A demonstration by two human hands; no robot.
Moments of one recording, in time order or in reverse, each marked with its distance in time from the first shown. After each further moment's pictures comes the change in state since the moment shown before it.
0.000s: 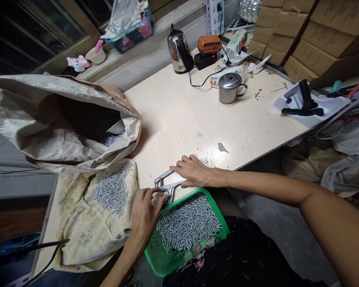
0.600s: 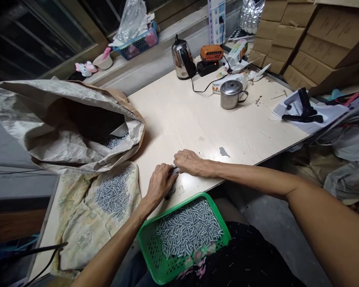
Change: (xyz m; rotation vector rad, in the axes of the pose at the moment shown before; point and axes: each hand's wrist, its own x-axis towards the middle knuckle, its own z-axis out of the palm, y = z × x) left_hand 0.083 0.026 0.015 0.242 -0.167 0.293; right_hand 0.043 0.030 -0.002 -0.143 -0.036 0.031
